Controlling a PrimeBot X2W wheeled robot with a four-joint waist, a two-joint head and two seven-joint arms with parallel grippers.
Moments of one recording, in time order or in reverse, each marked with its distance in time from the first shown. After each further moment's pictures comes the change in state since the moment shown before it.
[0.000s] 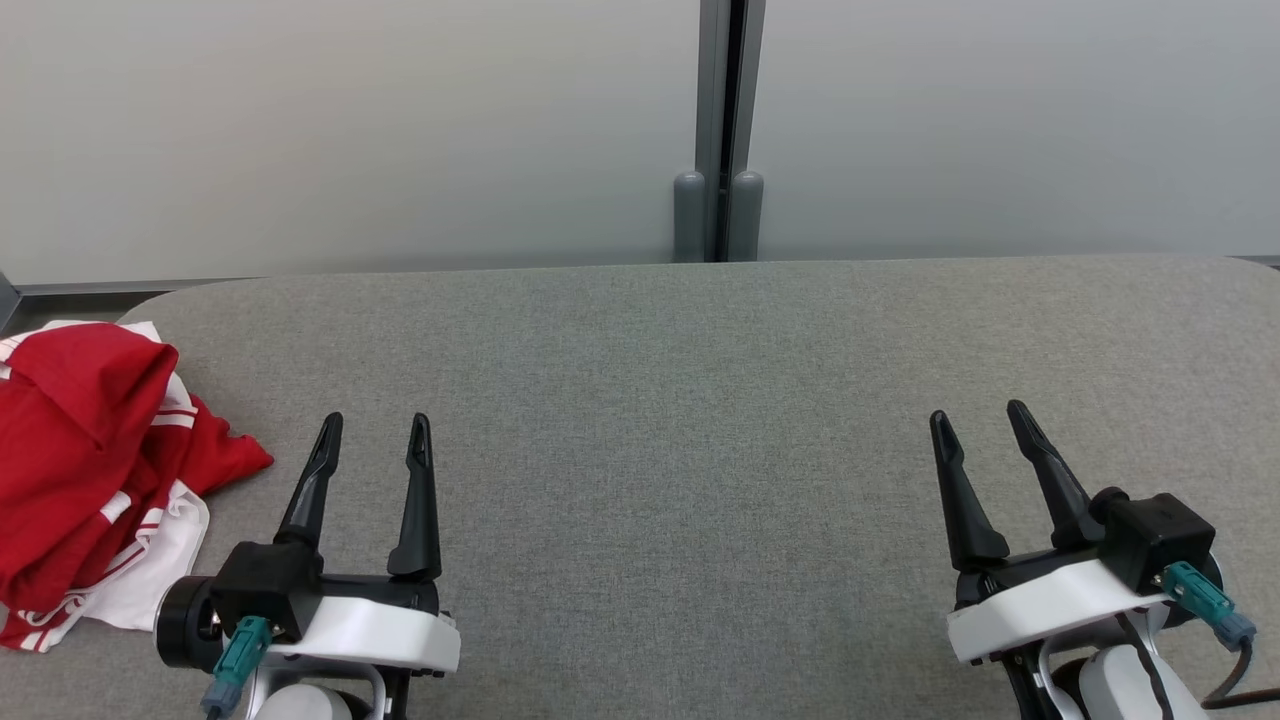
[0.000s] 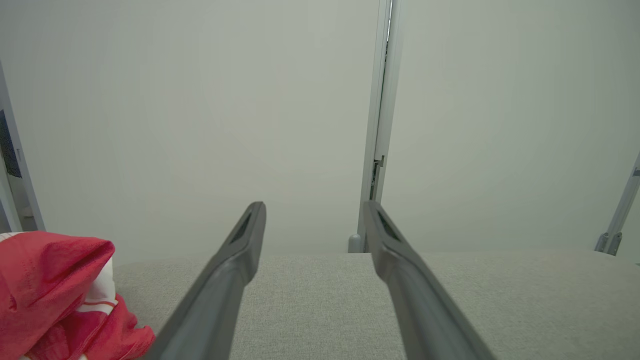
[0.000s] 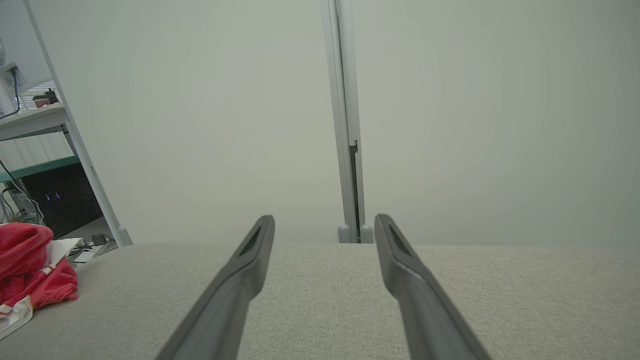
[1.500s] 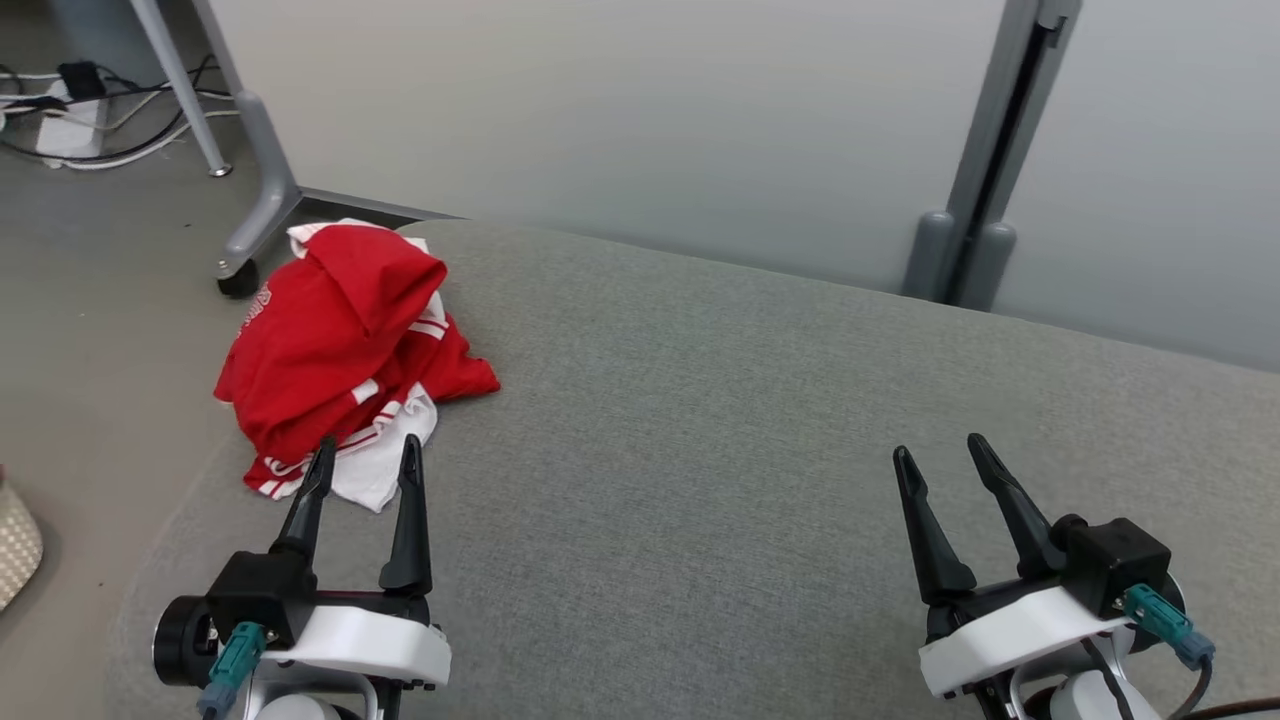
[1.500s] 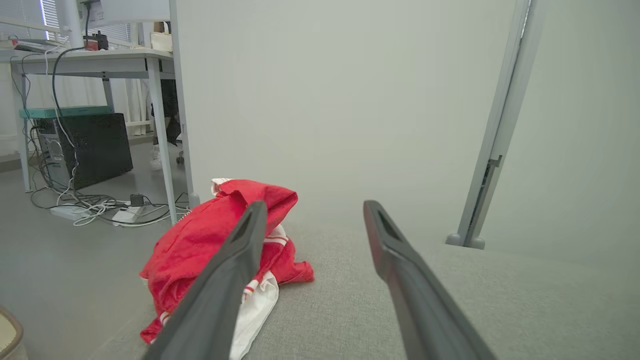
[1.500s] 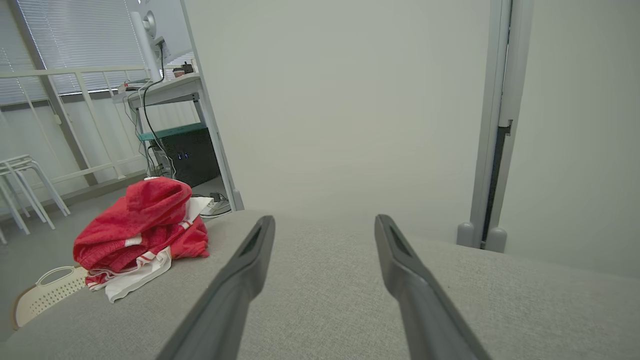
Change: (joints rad) left arm 0.004 0.001 0.016 0.055 -0.008 -0.015 0.000; right arm 0.022 0.007 0.051 0.021 0.009 0.000 0.000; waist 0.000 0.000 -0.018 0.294
